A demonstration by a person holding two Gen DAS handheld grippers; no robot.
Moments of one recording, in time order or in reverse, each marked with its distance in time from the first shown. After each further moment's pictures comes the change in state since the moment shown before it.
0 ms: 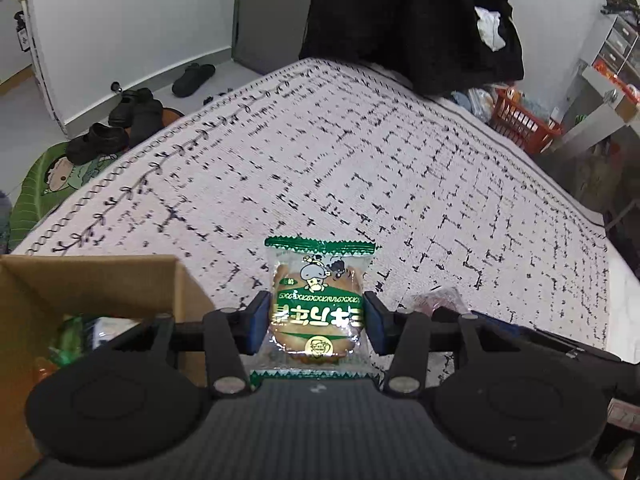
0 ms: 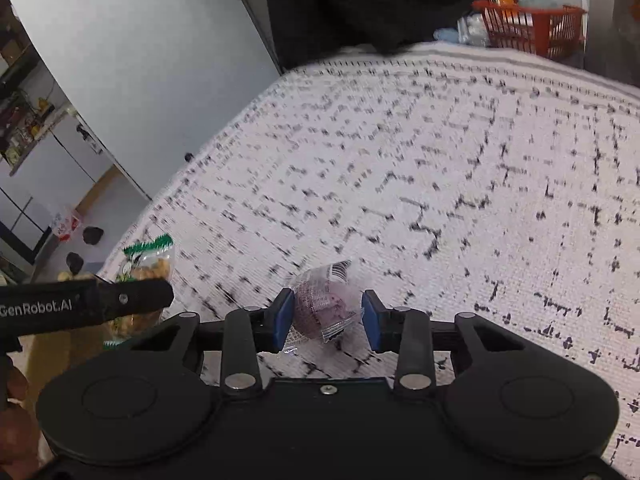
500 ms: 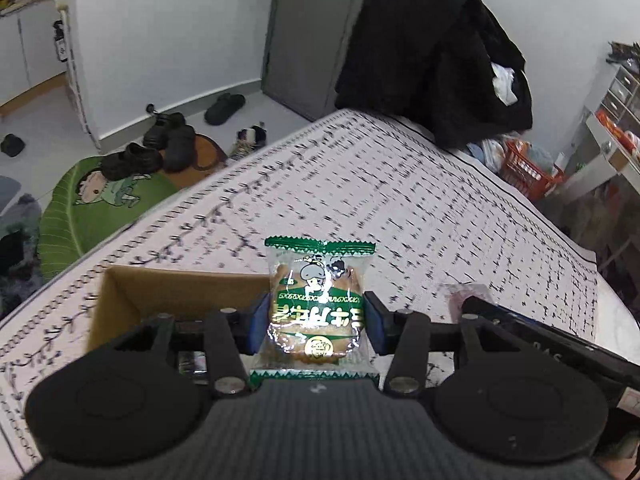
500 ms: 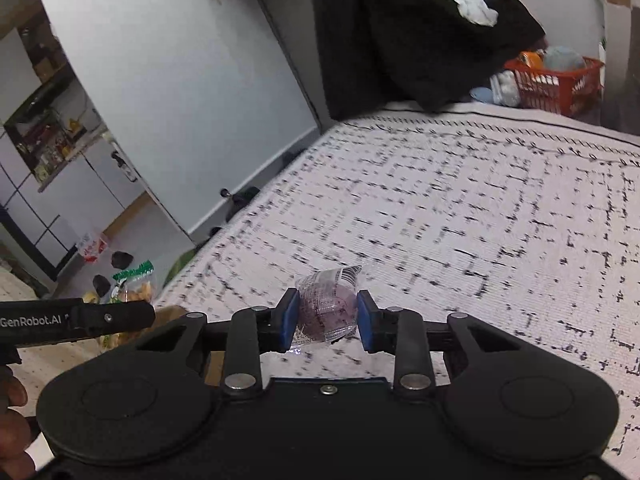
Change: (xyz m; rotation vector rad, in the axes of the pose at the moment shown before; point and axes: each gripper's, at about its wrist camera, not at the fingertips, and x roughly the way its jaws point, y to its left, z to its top) left arm -0.078 0.046 0.002 -0.058 -0.096 0.037; right arm -0.046 0.047 0.009 -0.033 -0.114 0.074
